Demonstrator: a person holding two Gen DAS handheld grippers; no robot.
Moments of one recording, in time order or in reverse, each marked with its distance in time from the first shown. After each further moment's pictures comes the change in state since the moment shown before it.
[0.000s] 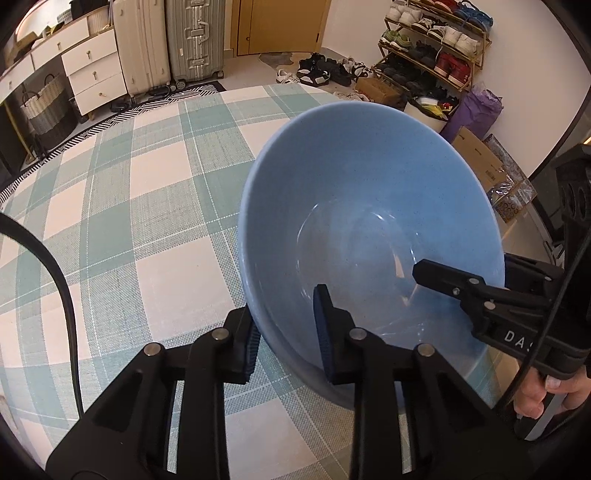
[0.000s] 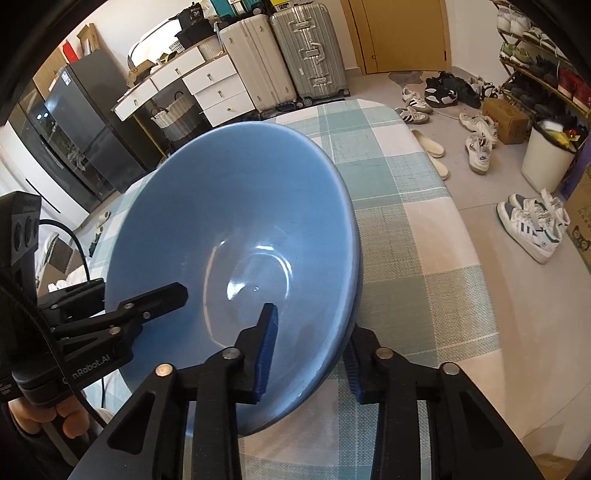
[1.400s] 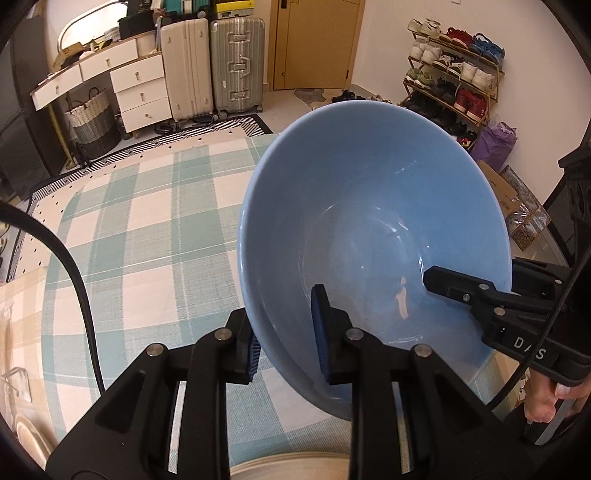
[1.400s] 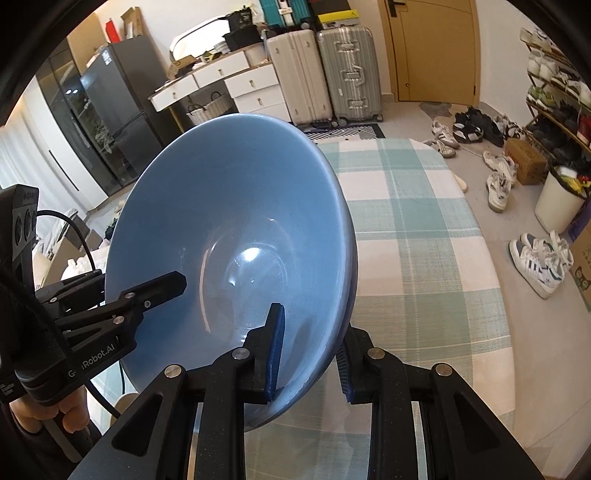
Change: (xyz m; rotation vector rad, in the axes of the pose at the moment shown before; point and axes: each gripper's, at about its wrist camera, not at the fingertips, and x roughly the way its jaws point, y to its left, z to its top) left arm -0.128 0.035 -0.053 -0.065 -0.155 0.113; right arm -0.052 0.083 -0.014 -0.147 -0.077 0.052
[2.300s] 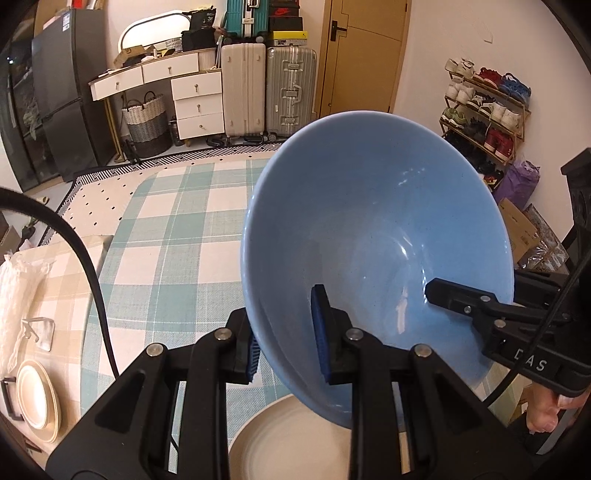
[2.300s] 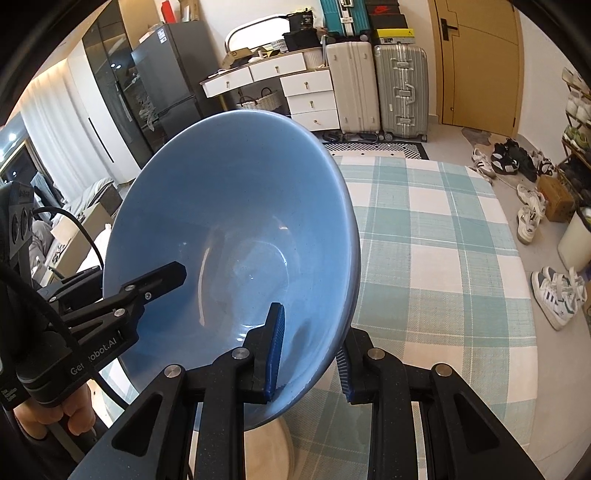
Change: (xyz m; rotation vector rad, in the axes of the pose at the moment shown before) left arm -0.135 0.044 -0.090 -0.125 -0.129 0.130; right arm -0.038 0.089 -0.032 -0.155 -0.021 0.078
